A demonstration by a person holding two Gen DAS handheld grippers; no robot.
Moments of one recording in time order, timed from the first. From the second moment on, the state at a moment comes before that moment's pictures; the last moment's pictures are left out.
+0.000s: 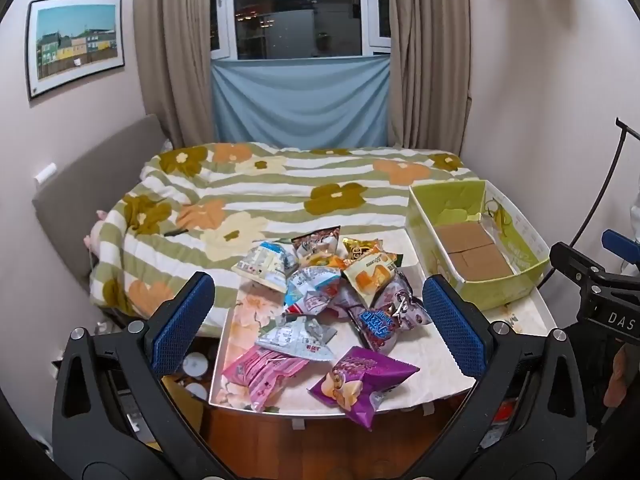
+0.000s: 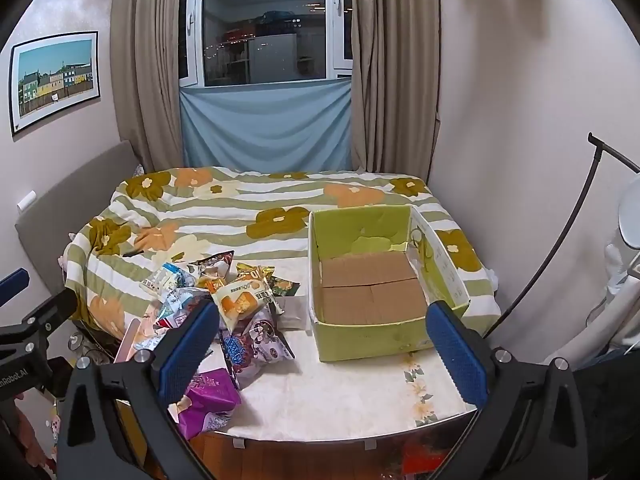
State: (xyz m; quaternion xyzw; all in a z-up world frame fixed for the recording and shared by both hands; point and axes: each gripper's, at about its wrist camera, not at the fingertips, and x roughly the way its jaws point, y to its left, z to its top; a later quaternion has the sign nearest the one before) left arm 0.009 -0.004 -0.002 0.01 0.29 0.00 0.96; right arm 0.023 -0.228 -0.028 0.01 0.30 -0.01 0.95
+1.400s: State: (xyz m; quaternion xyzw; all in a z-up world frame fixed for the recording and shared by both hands) left arm 0.012 -0.007 -0.001 0.01 0.30 0.00 0.95; right arm 0.021 -0.234 -0.027 0.03 0.29 0.00 0.96
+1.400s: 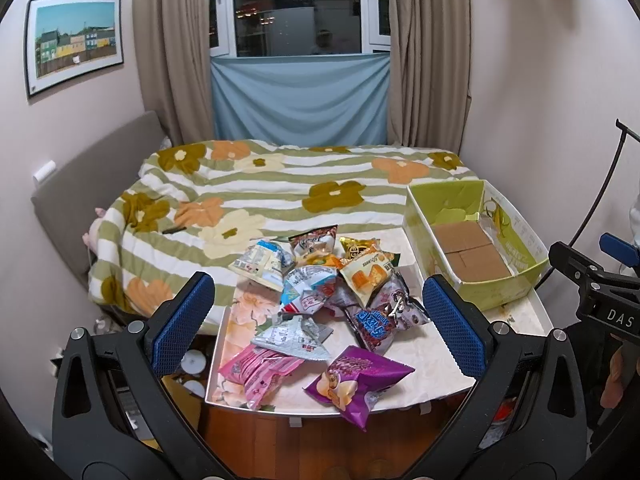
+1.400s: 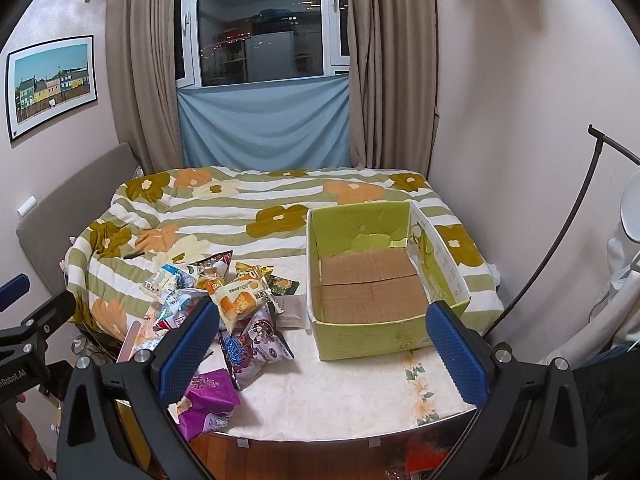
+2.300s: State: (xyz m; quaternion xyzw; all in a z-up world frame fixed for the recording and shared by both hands) left arm 0.024 -0.003 -0.040 -0.02 0.38 0.02 0.93; right arm 0.035 -0.236 -0.060 0.00 0.33 0.03 0.94
